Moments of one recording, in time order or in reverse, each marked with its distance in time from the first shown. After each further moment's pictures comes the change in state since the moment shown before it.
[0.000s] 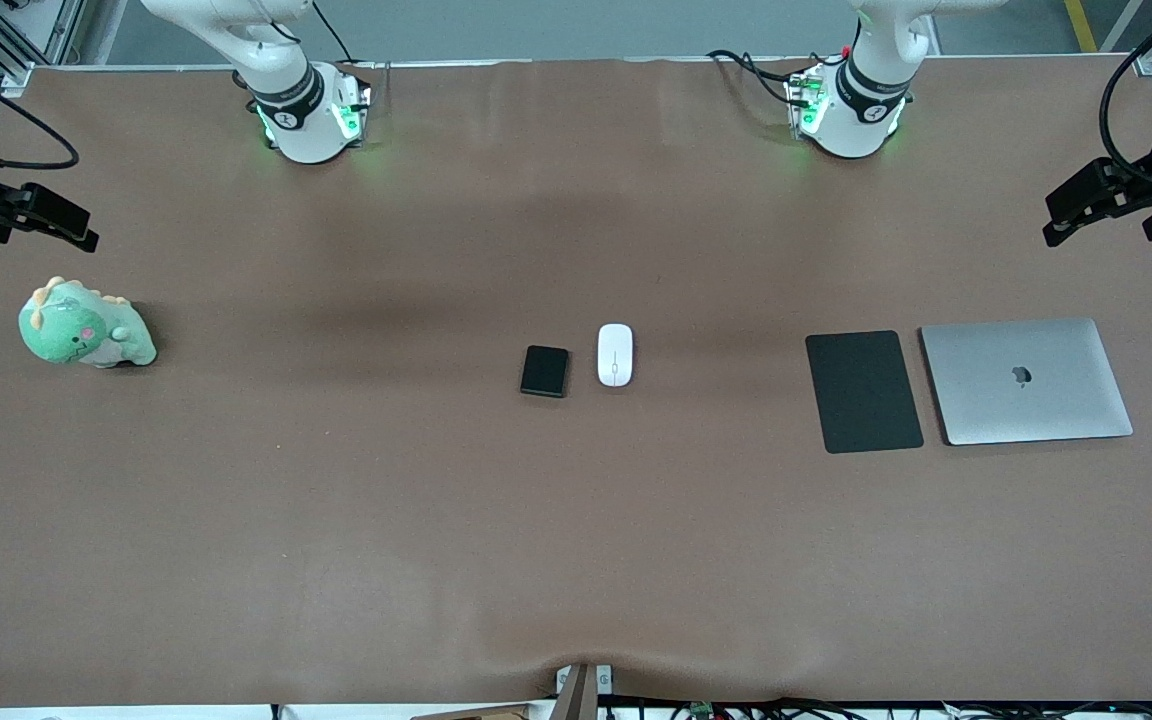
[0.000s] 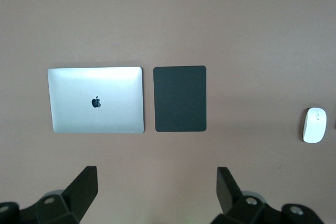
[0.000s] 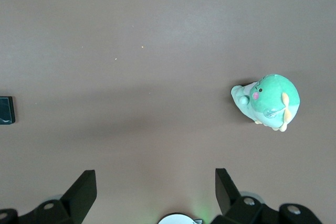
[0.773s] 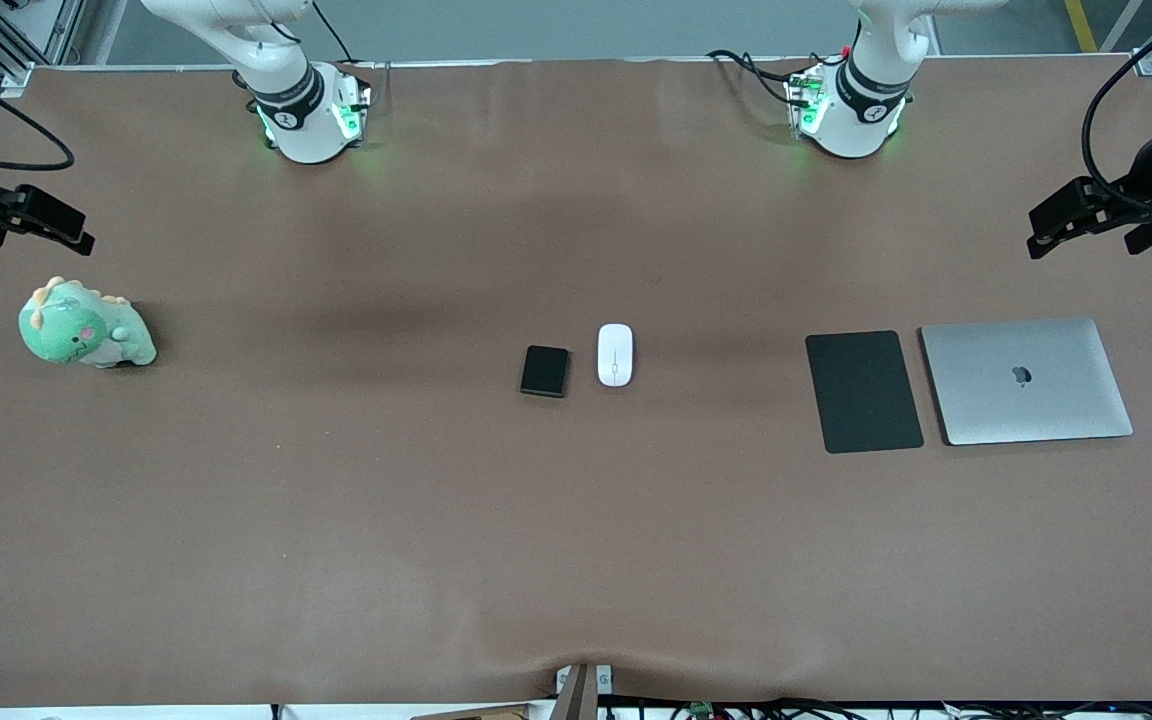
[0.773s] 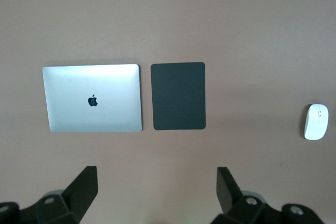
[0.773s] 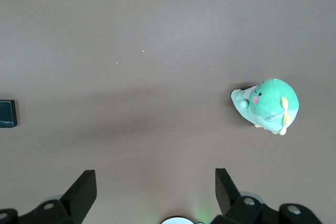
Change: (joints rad) left arm -0.006 0.023 -0.003 0.001 0.000 -0.001 0.000; right arm 0.000 0.015 0.000 0.026 0.001 0.001 0.000
